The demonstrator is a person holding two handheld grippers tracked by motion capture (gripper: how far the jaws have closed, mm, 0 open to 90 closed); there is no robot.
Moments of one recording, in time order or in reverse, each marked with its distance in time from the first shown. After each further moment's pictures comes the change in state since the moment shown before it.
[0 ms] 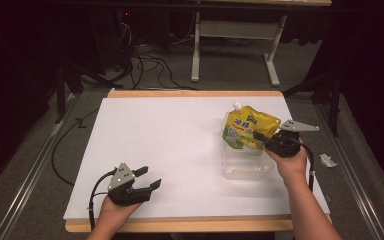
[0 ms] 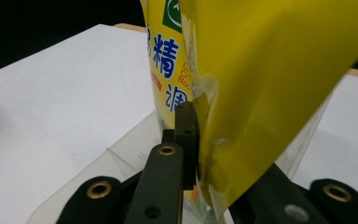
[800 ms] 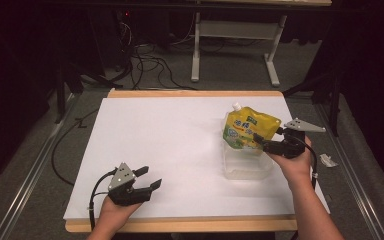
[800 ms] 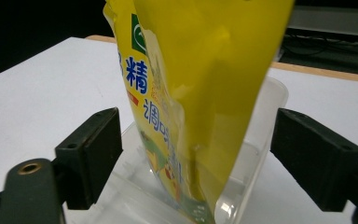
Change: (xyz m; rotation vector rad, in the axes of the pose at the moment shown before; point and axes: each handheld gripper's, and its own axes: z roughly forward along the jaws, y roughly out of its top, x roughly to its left) left arm -0.001 0.000 0.001 0.002 -0.004 0.002; right arm 0.006 0.006 -0.015 -0.021 -0.122 0.056
